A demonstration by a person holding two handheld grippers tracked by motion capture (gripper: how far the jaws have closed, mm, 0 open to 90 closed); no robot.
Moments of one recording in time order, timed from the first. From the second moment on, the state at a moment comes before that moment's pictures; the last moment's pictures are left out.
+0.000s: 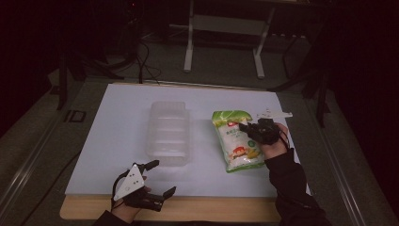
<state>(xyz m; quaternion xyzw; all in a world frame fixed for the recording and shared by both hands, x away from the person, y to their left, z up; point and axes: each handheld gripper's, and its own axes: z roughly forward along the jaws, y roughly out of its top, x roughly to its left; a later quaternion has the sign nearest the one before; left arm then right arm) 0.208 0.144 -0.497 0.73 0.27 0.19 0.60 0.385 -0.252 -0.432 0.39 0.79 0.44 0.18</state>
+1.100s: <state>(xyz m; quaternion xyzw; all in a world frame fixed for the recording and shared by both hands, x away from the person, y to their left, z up) 0.293 0.055 -0.402 0.77 0.26 0.12 0.57 0.318 -0.247 -0.371 0.32 0.76 0.53 0.20</state>
